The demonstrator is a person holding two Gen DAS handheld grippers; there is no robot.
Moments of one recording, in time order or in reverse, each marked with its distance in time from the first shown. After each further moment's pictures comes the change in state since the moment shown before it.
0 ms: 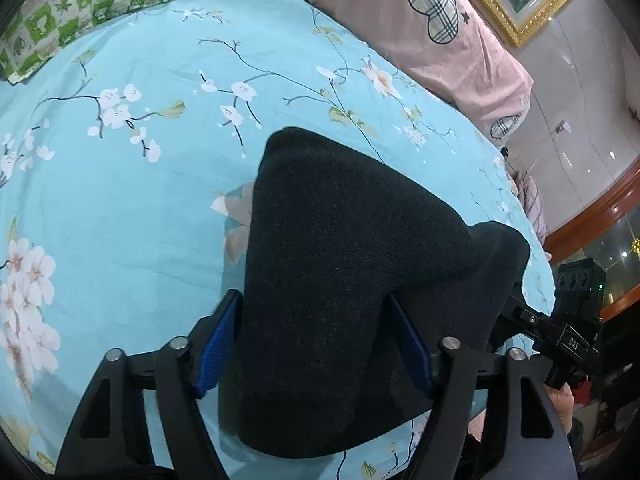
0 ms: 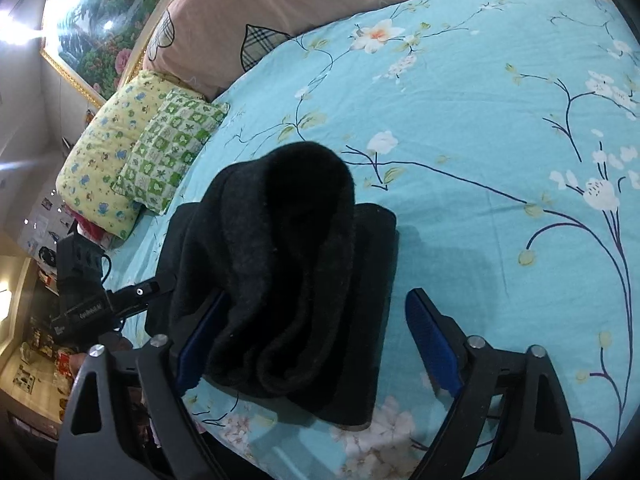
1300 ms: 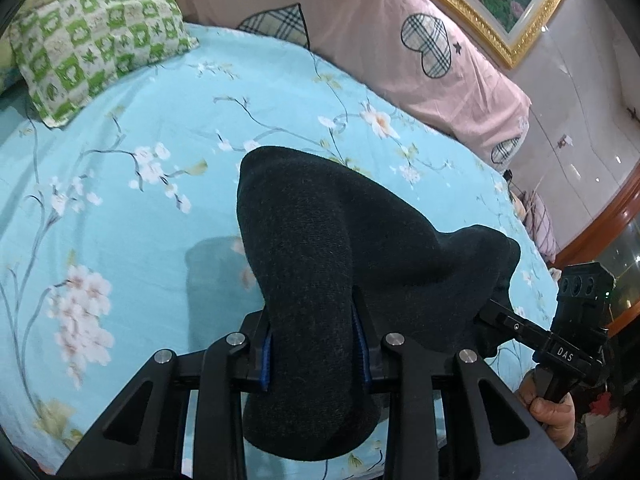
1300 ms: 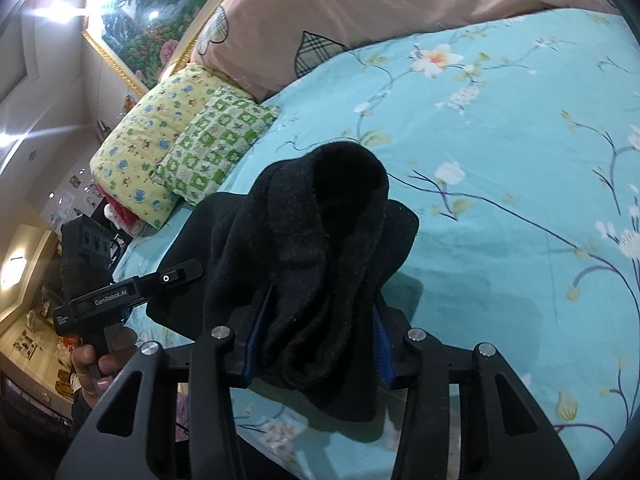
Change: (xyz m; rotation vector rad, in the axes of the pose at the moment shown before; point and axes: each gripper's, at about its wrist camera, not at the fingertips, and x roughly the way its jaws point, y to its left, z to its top) left arm -0.059 -0.012 0.005 0.026 -0.145 0.068; right arm -0.003 0.043 0.006 -0.123 -0.041 0.106
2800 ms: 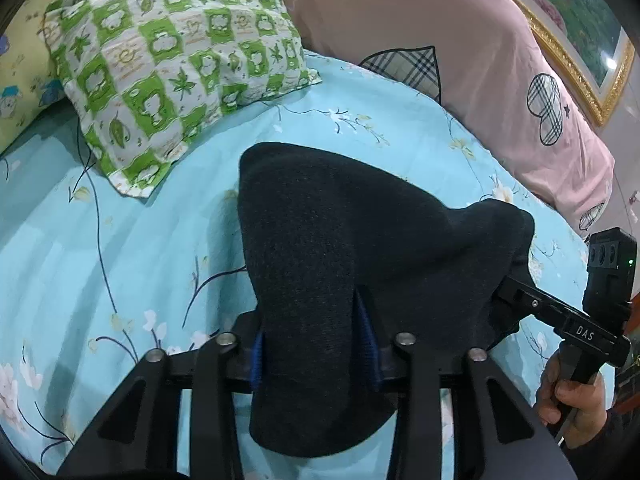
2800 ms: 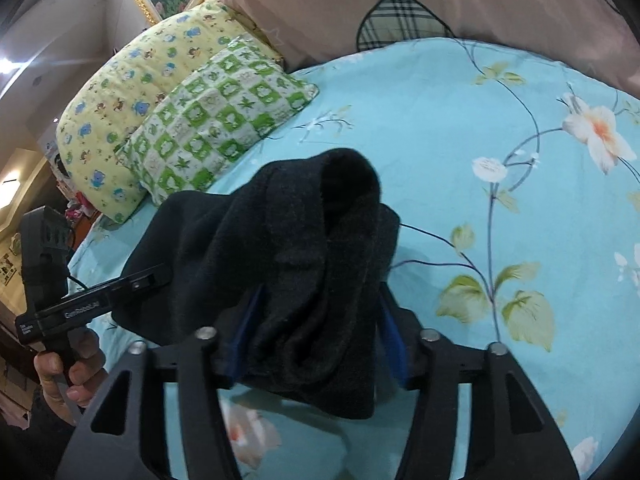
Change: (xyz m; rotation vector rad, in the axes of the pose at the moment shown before) left arm 0.043 0.140 0.105 -0.121 -0.093 0.252; right arm 0.199 0.042 0.129 -0.239 0.130 -0.004
